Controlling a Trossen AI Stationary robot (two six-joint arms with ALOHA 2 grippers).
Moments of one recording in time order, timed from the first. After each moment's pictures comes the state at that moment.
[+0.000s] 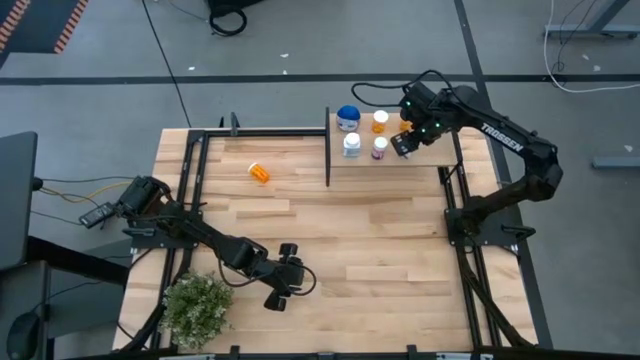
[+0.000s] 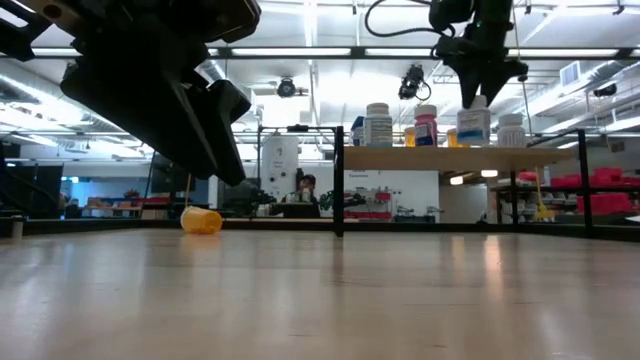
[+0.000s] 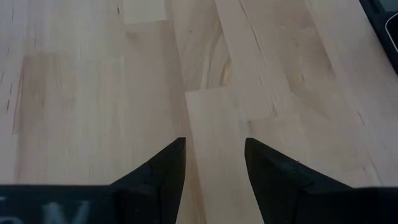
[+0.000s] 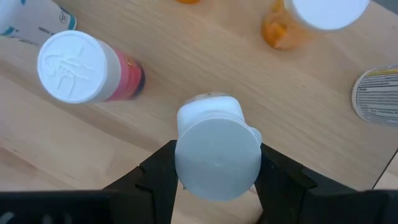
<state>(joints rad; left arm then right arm) -0.48 1.71 0.96 -0.12 -0.18 -0.25 -0.67 1.37 1.48 -1.39 0.09 0.41</state>
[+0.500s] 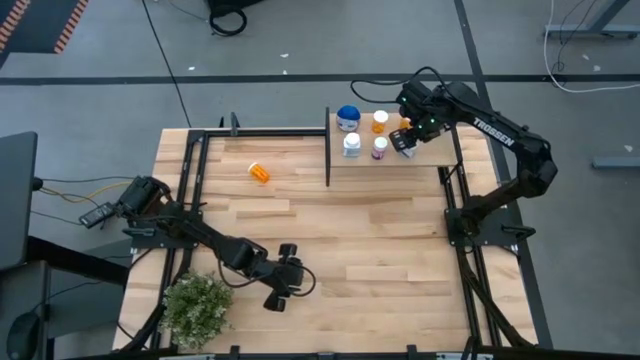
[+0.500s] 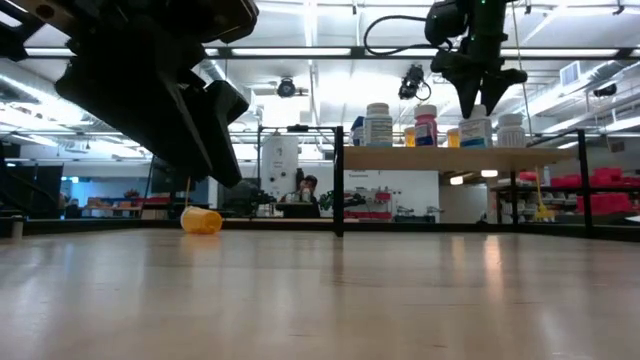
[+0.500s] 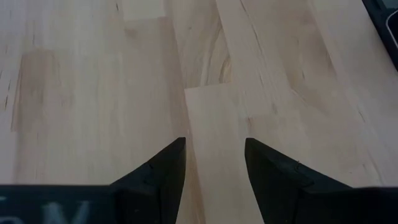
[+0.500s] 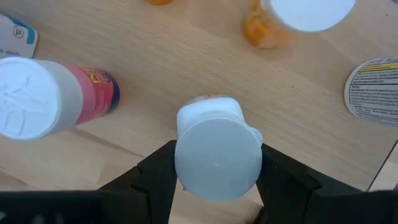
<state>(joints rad) -0.49 1.71 0.96 -0.13 -0.18 -0.26 -0.73 1.43 1.49 -1.39 0.09 0.43</state>
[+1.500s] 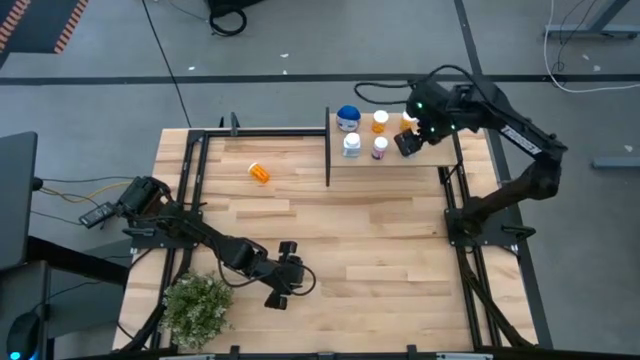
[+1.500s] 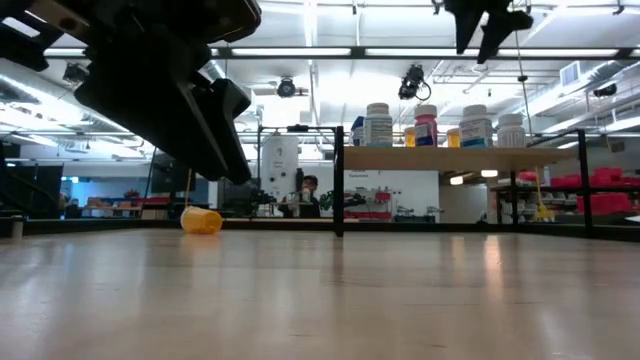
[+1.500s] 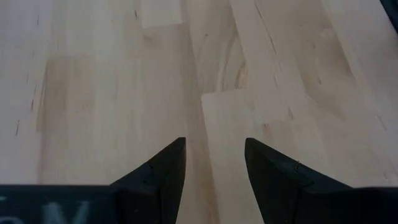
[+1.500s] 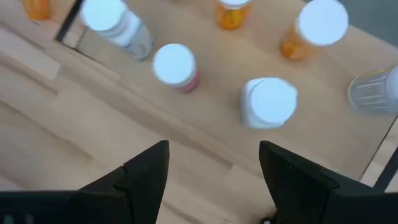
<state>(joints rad) -0.49 1.71 0.96 -0.12 -0.24 -0.25 -0.48 1.37 1.77 -1.57 0.14 0.57</state>
